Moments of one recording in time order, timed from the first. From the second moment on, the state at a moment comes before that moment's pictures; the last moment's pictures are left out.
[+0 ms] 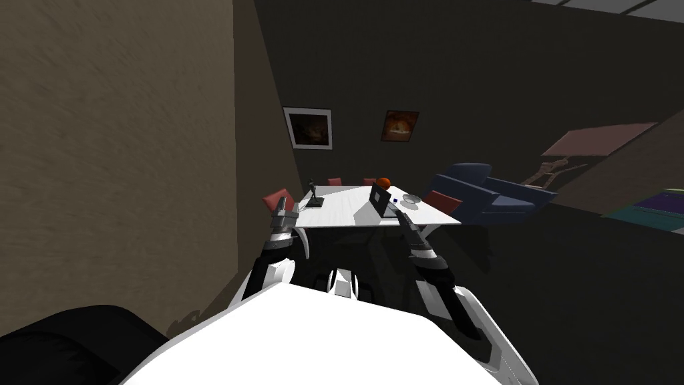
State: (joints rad) left arm 0.54 -0.04 0.00 -2.30 0.05 -0.43 0.10; right arm 0.41 -0.30 -0.07 -2.13 0.28 -0.44 0.23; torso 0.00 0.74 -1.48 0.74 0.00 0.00
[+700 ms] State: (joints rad) left arm 0.54 -0.04 0.00 -2.30 0.05 -0.43 0.10; right arm 0.38 -0.43 -0.13 -2.02 0.47 -0.39 0.40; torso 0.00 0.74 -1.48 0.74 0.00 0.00
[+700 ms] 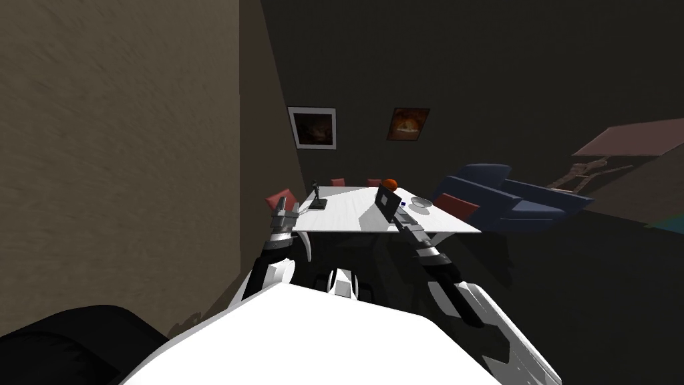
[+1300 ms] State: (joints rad) left arm 0.54 -0.04 0.00 -2.30 0.05 -0.43 0.10; right arm 0.34 -0.59 -0.19 -1.90 0.64 -0.33 0.54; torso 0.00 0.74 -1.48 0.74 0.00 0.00
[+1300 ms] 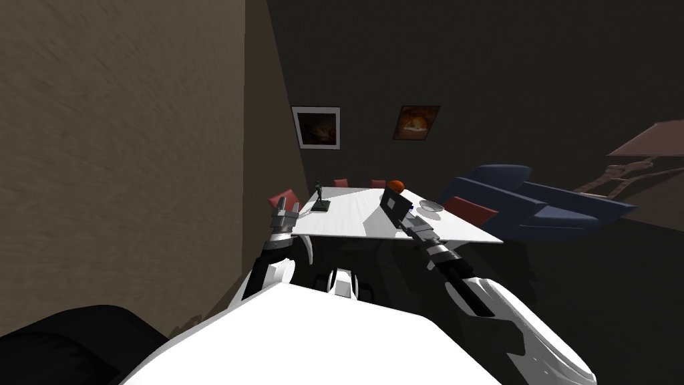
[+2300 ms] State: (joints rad) left arm 0.54 -0.04 0.00 -2.30 0.05 -0.43 0.10; right arm 0.29 -0.81 -0.28 -1.74 0.88 -0.25 0.74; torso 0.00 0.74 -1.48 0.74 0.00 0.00
